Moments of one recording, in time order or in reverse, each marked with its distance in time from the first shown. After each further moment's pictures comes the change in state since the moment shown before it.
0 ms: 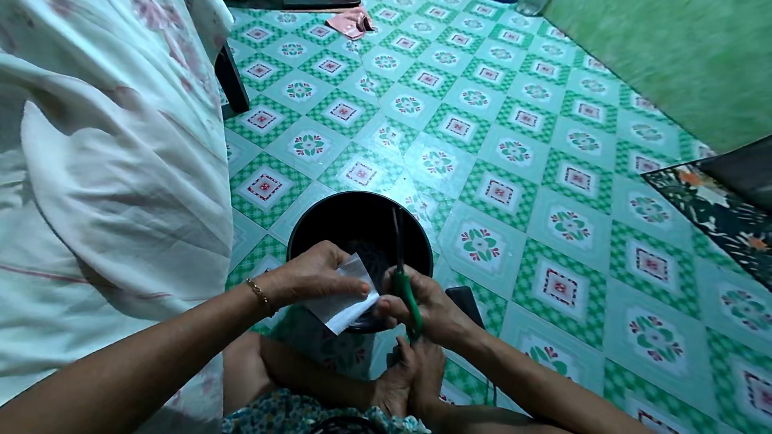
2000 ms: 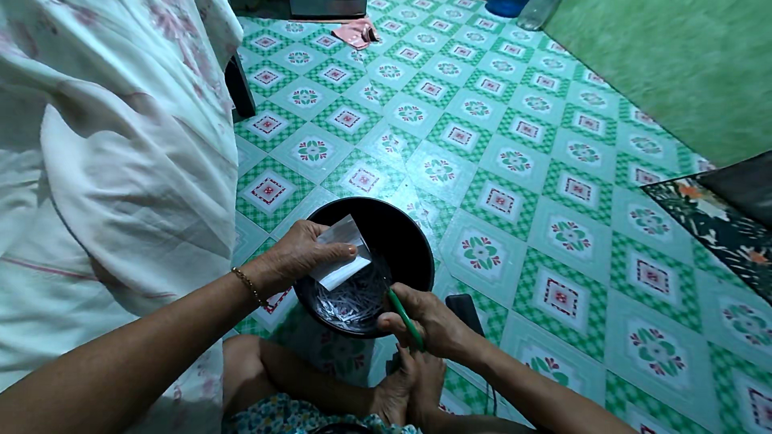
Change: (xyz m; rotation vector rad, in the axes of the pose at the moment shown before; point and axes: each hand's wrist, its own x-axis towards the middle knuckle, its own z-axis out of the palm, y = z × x) left_hand -0.006 0.007 -0.009 -0.253 0.380 0.073; right_hand -0.005 0.005 -0.011 -0.352 -0.129 0.030
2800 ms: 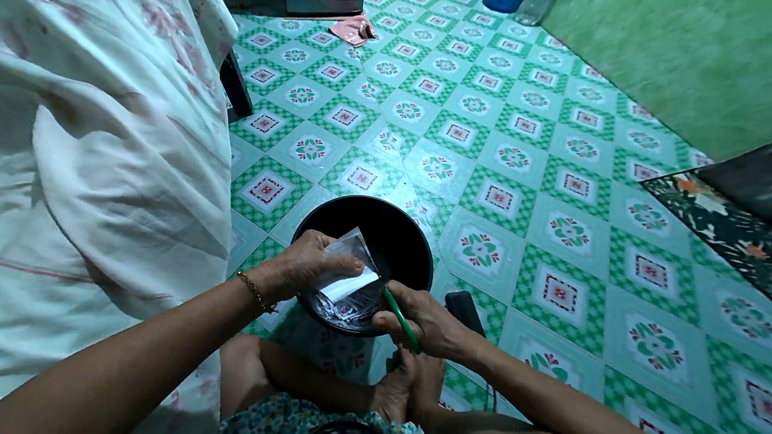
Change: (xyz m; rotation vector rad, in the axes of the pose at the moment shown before) left_hand -0.001 -0.002 0.005 -0.029 -0.161 -0.126; right_hand 0.002 -0.006 0.002 -0.071 -0.031 0.017
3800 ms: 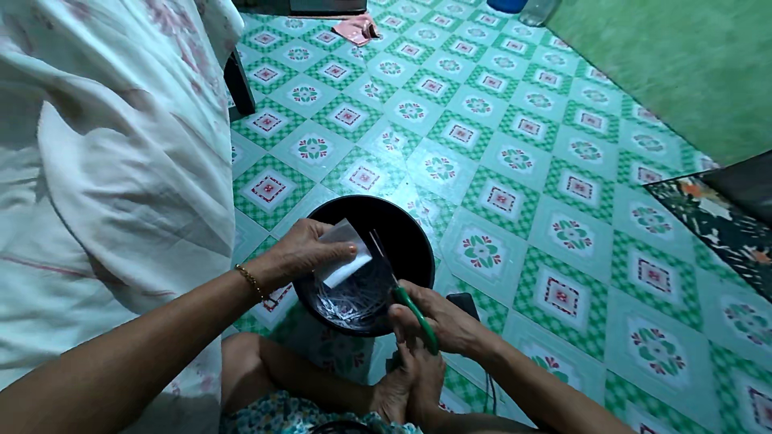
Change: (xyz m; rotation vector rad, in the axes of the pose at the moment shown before) left_hand 0.007 -0.001 -0.010 0.146 0.102 0.144; right_hand -0.005 -0.007 -0.015 0.152 -0.085 0.129
